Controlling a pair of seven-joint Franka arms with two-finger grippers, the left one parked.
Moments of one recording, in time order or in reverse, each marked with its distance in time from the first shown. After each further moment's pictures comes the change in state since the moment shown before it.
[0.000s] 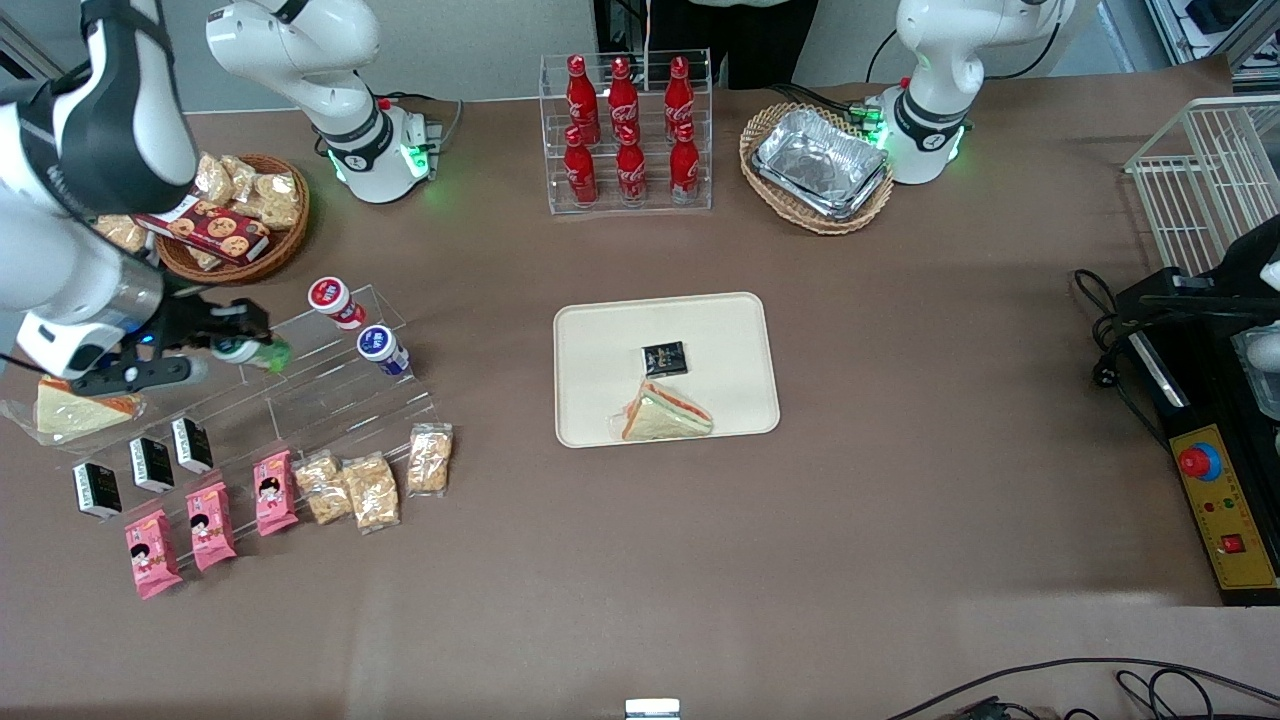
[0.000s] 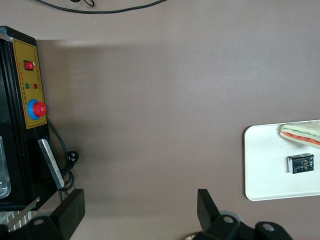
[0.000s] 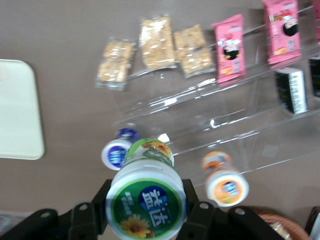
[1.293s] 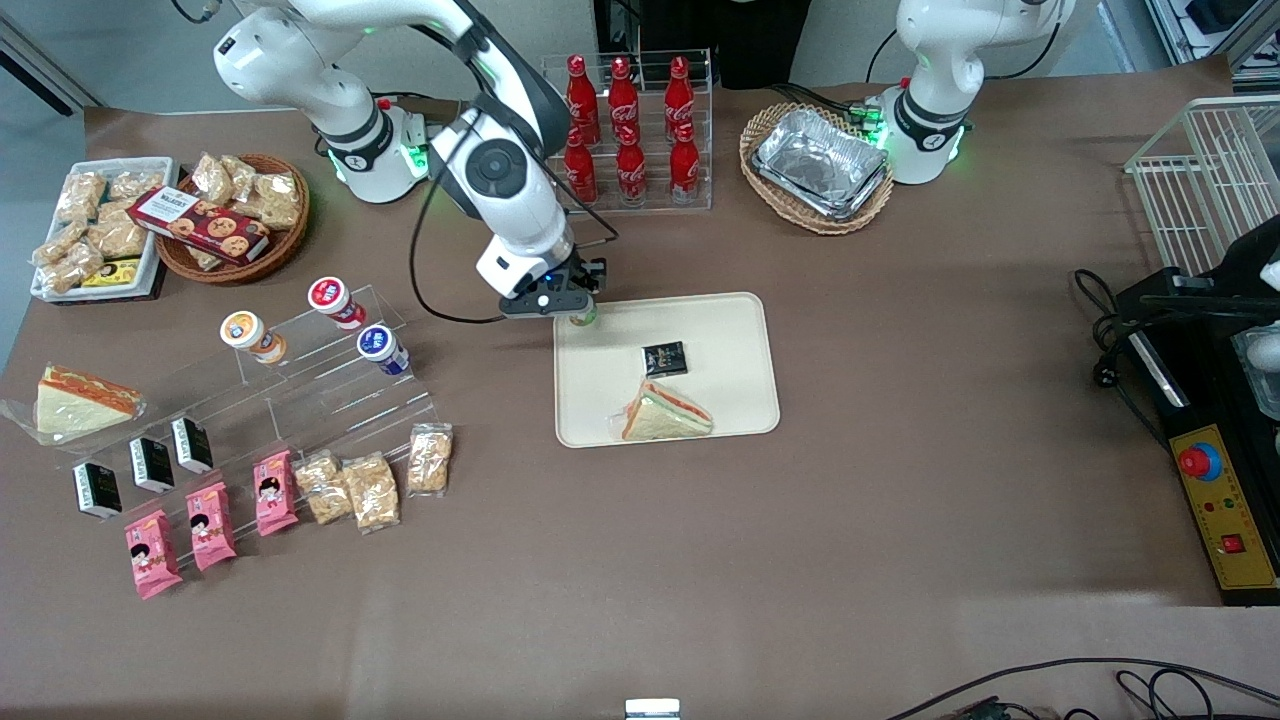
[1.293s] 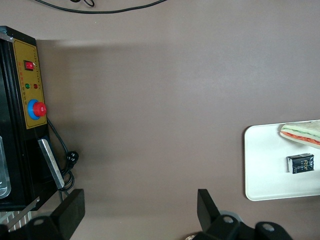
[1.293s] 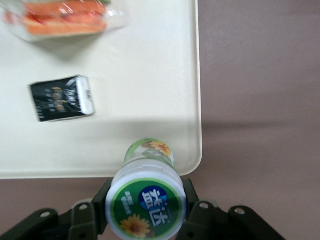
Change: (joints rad) arm 0.728 0.192 0.020 -0.354 0.132 0.720 0.744
